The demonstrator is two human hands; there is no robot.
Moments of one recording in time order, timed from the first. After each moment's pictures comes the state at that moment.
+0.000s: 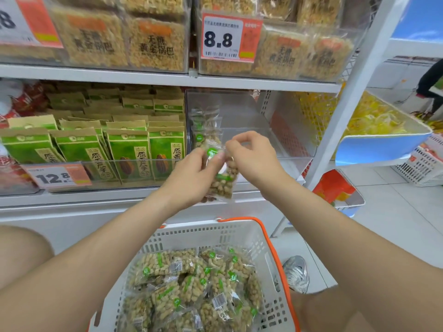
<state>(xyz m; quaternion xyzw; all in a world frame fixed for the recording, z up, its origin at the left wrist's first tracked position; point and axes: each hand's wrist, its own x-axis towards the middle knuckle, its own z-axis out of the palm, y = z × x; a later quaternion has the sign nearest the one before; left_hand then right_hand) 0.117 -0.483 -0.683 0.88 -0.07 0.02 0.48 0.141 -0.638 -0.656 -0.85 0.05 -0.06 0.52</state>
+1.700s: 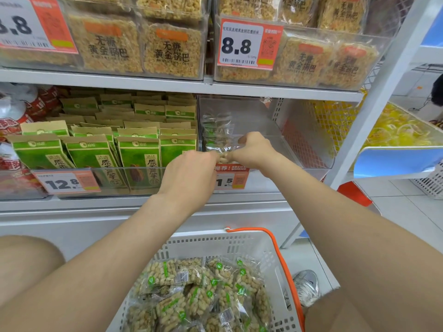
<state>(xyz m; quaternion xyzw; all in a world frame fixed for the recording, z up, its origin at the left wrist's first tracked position) 0.142 -0.465 -0.680 0.97 -0.13 0.18 0.11 0.220 -0.628 -0.656 -0.93 0.04 0.05 0.35</state>
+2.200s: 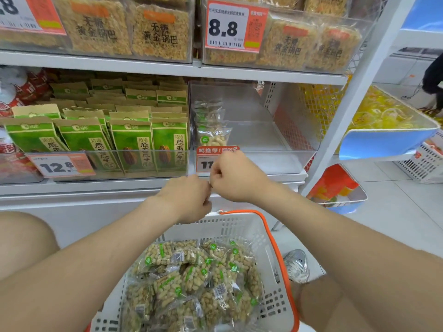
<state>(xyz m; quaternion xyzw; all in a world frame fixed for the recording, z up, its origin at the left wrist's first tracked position) 0.110 -0.471 -0.717 0.98 -0.18 -0.09 0.00 0.134 -0.619 -0.687 -0.97 -0.18 0.03 0.18</state>
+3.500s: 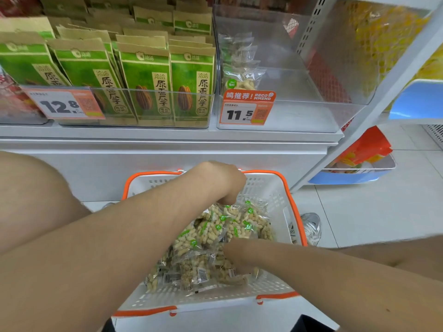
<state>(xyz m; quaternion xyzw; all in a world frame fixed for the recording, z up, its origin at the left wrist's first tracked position) 0.109 -0.499 -0.774 0.91 -0.26 -0.30 -0.10 0.022 -0.607 -0.928 -0.78 -0.34 0.48 -0.23</state>
